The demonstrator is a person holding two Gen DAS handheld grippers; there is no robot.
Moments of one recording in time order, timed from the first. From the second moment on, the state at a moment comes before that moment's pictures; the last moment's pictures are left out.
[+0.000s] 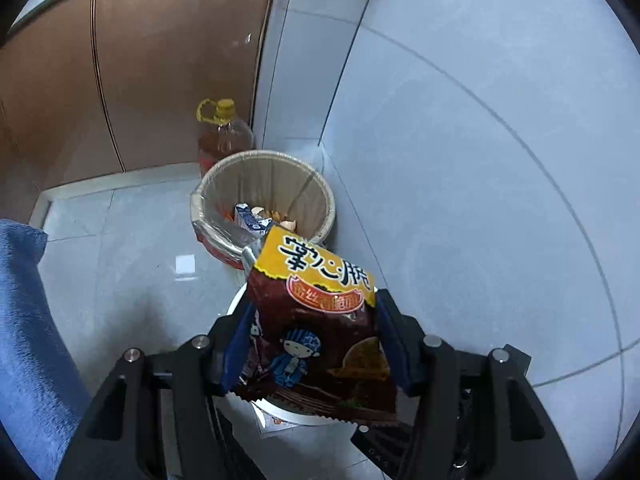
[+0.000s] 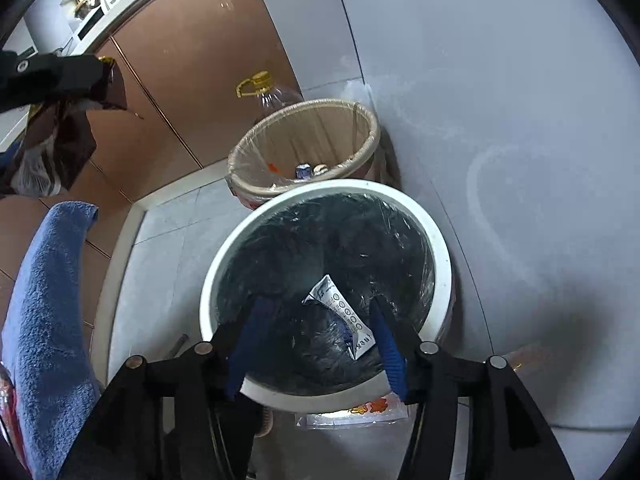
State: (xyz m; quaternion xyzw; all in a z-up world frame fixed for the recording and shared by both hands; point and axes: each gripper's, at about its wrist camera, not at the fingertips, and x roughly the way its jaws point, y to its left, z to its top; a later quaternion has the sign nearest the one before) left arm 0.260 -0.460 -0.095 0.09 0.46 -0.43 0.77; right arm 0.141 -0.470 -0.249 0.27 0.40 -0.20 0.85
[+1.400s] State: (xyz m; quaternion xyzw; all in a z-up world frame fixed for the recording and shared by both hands) left arm 0.210 -0.342 0.007 0.00 0.36 -0.43 0.83; right arm 0.101 -0.395 -0.158 0.23 0.34 -0.18 0.89
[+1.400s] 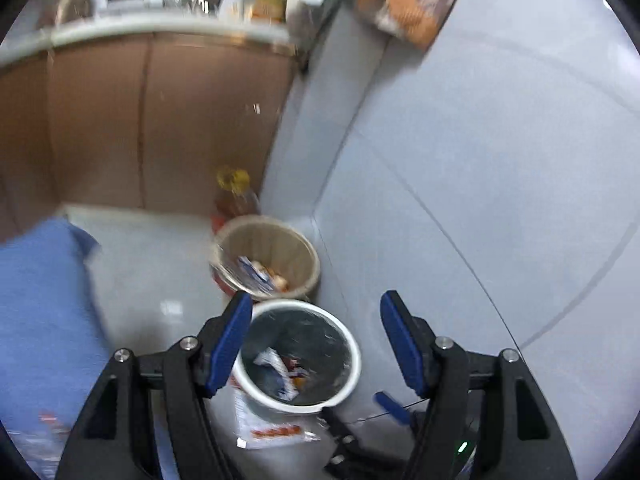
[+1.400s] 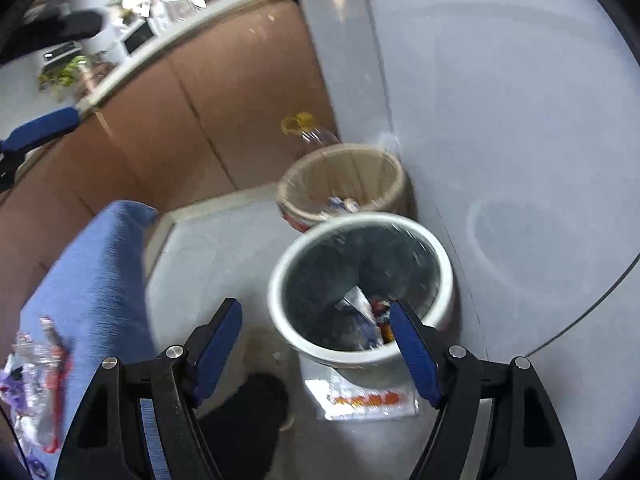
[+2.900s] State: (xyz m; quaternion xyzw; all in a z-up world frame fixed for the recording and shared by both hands) left arm 0.189 0.180 -0.131 -0.19 0.46 -0.10 0.86; right arm 0.179 -0.165 -0.123 0.14 0.45 0.15 0.87
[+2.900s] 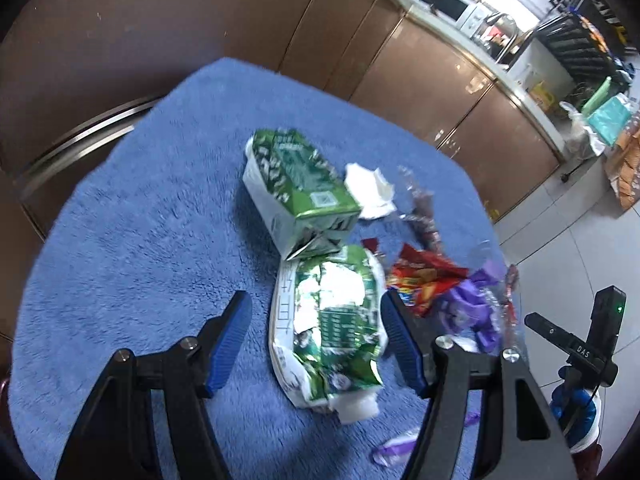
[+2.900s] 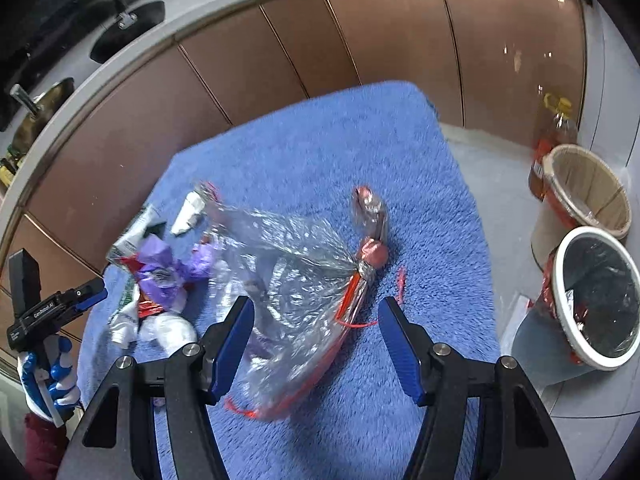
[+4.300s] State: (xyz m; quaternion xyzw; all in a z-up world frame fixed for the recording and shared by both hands) left arm 0.129 0.152 -0.075 -0.22 0.42 -0.11 0.88; right arm 0.161 -0.171 -0.099 0.16 0.40 0.20 0.88
